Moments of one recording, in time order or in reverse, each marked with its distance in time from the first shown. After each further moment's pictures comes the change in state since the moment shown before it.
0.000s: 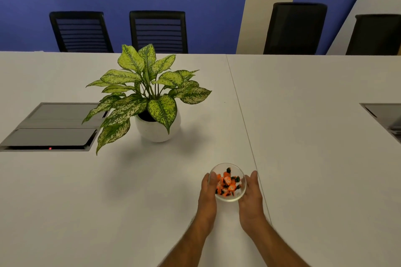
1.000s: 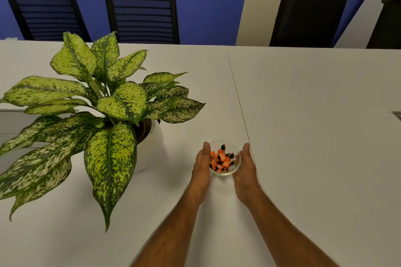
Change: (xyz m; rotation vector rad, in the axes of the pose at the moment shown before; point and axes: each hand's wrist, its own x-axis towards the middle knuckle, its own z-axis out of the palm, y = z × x) left_hand 0.241 0.058 0.020 -0.034 -0.003 -0.075; right_hand 0.218 -0.063 0.053 -0.091 -0.036 0.013
